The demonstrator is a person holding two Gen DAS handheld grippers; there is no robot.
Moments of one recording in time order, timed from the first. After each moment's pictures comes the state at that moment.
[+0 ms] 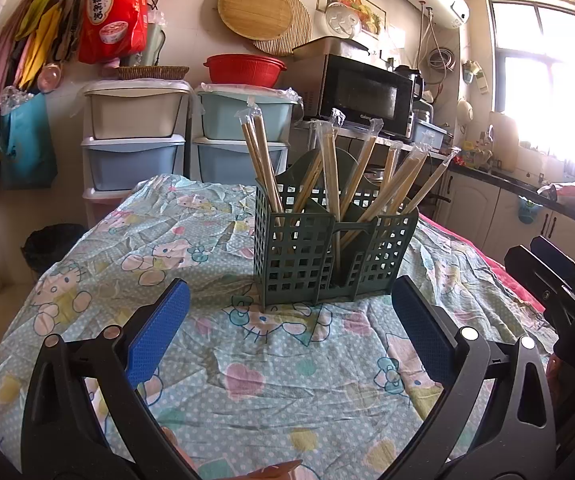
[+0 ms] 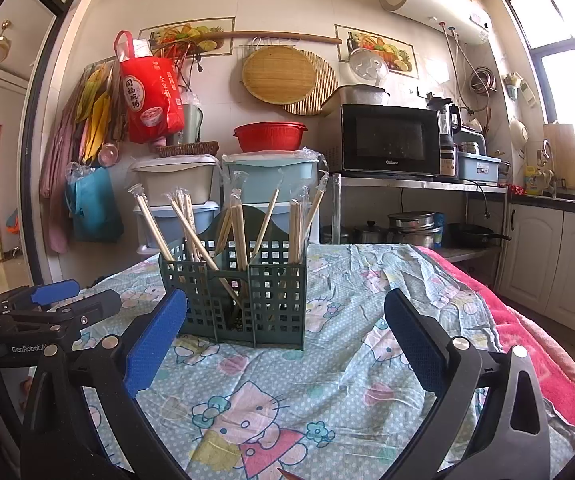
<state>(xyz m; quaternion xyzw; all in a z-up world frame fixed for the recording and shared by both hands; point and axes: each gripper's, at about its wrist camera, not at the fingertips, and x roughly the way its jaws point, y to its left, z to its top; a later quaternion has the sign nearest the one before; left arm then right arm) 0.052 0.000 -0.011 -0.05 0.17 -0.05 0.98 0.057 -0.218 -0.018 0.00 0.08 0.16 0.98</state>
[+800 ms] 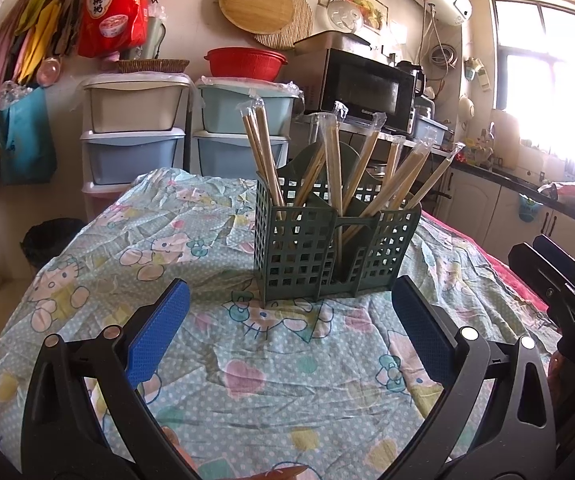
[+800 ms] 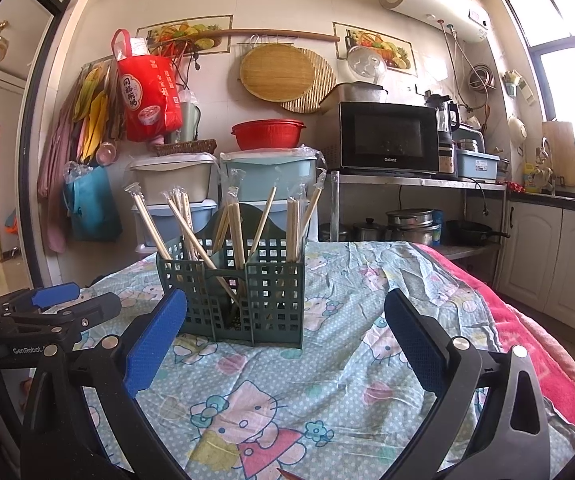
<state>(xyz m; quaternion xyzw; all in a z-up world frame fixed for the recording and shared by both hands) 0.054 0.001 -0.012 -0.05 0.18 -0.05 0.98 0.057 -0.220 -0.018 0.00 0.08 0.15 0.99</state>
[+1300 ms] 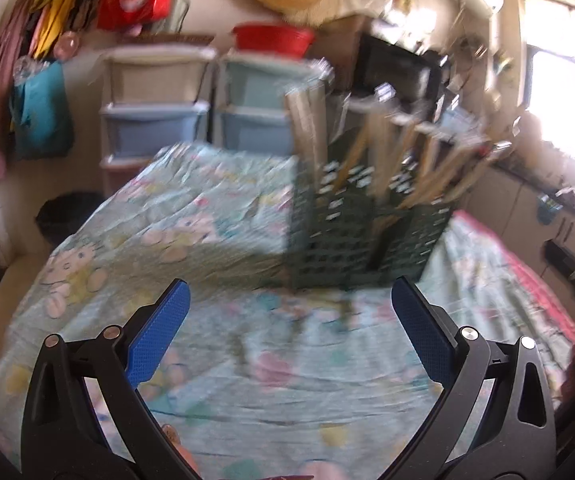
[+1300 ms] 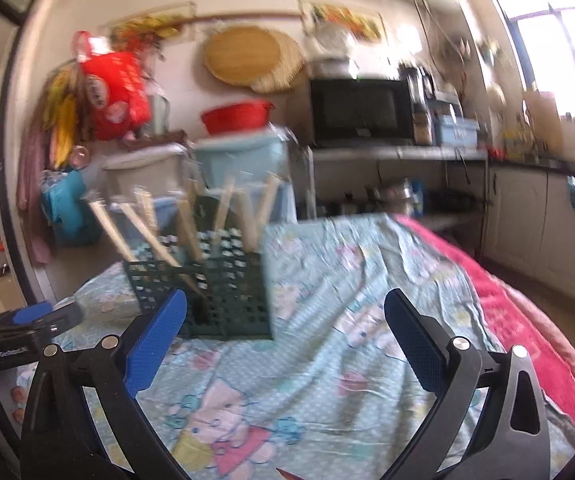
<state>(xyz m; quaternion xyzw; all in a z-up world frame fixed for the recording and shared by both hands) 0.079 0.031 -0.015 -0.07 0.25 0.00 0.97 0.090 -0.250 -0.011 0.04 0.15 0.11 0.98</state>
